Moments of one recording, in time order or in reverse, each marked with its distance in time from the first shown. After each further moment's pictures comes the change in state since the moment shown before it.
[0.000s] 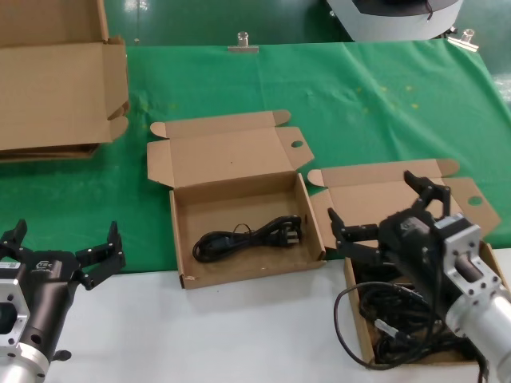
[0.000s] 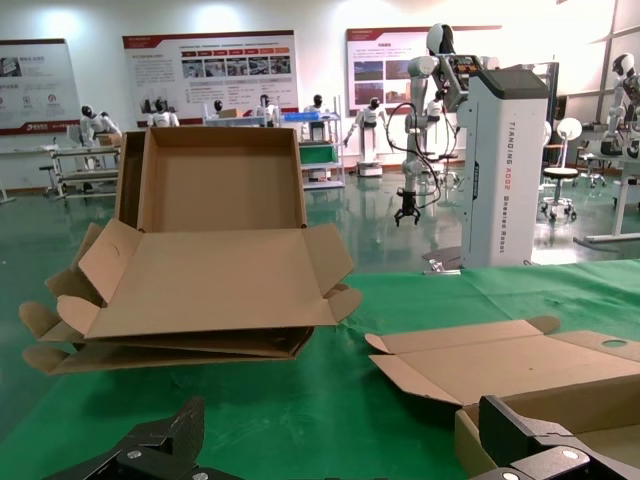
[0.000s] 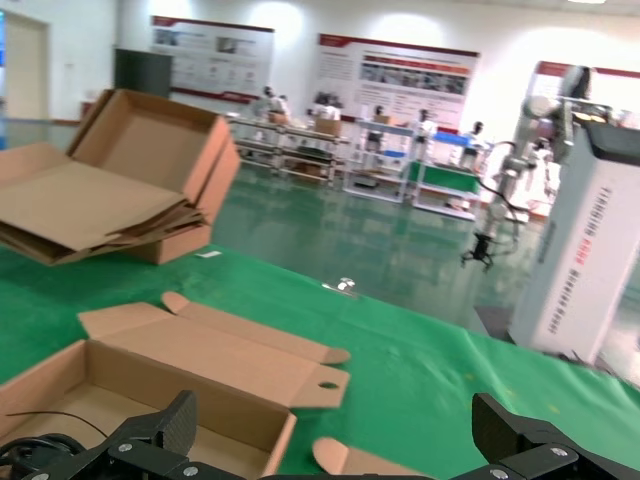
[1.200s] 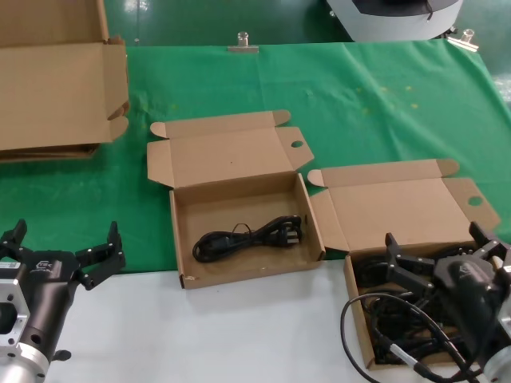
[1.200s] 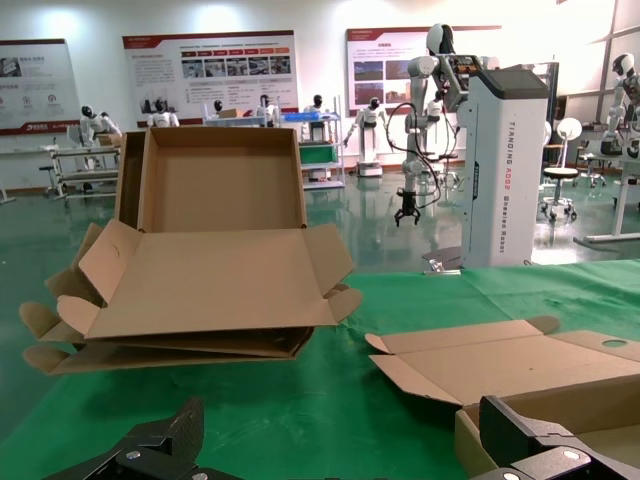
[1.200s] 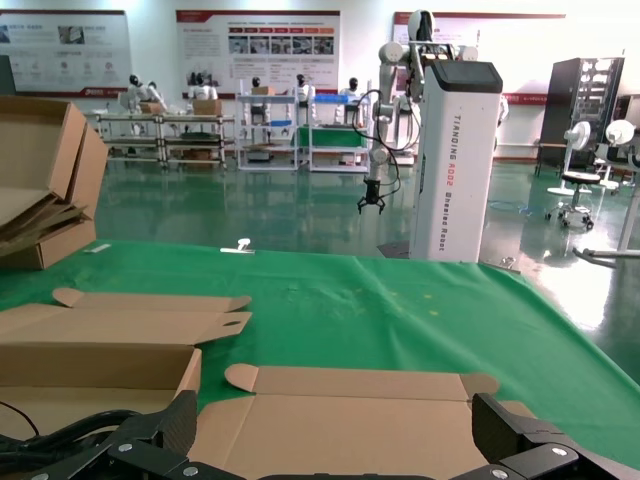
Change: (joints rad) left arm 0.000 0.000 0.000 0.000 0.000 0.000 0.000; right arm -0.231 -0.020 0.107 0.094 0.218 0.182 -0.046
